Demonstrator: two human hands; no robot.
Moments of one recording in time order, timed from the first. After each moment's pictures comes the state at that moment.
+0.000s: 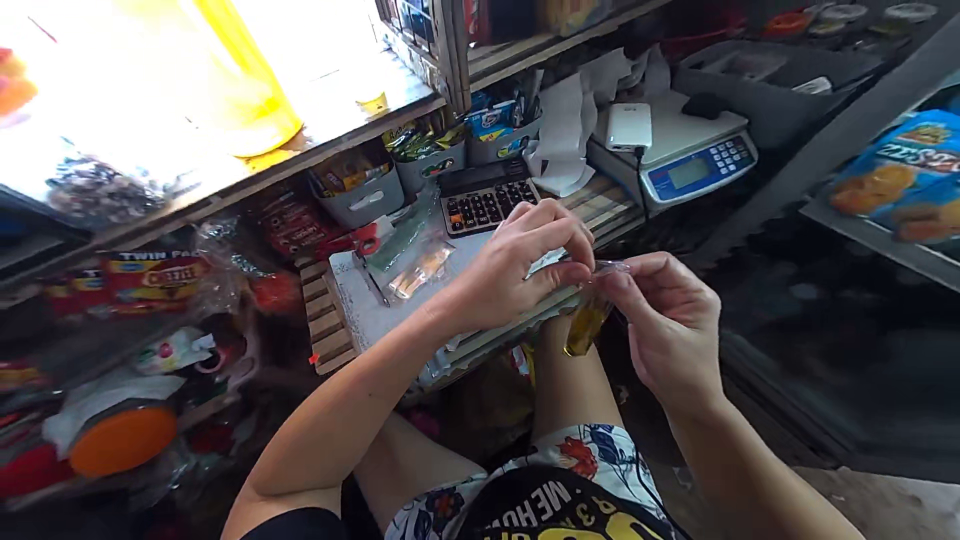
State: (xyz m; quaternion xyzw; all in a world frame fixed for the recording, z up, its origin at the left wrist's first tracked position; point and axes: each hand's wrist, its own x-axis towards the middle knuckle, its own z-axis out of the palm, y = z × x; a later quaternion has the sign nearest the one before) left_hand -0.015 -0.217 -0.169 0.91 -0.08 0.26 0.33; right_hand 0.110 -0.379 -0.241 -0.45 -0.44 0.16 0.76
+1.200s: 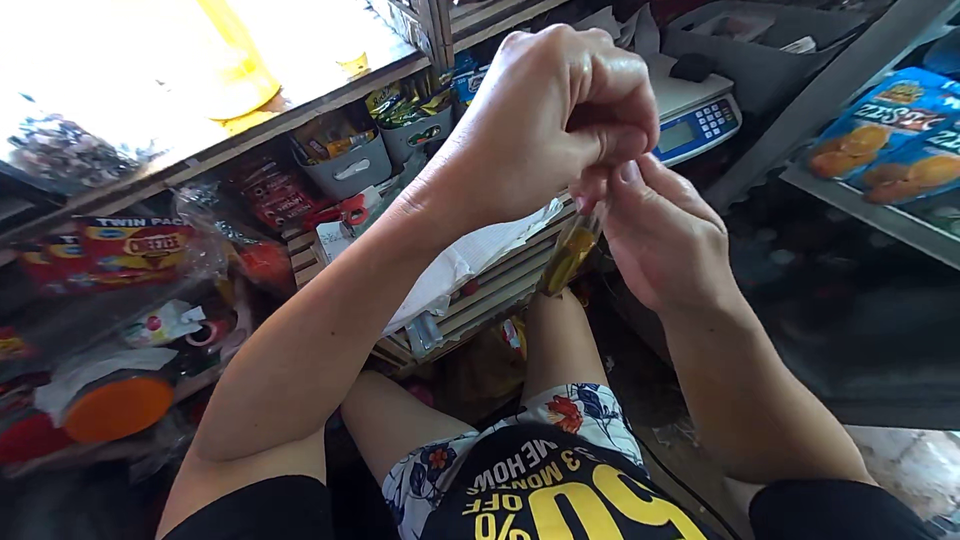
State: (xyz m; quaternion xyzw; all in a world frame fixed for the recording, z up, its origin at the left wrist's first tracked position) left_hand -0.002 -0.242 -0.077 0.92 -0.06 0.24 0.29; right_hand 0.113 -0.370 -0.178 -0.38 -0.56 0.26 0.69
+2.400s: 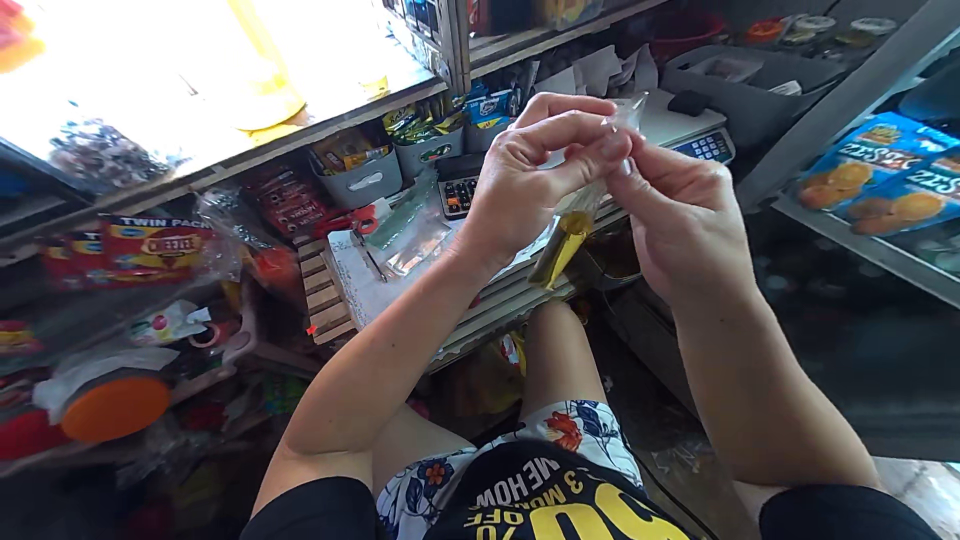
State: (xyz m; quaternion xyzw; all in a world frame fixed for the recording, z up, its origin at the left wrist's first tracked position) left_hand 0.003 -0.250 -0.126 0.72 0.02 0.39 0.57; right_hand 0.123 -0.362 -0.157 -0.46 -0.54 0.16 0.69
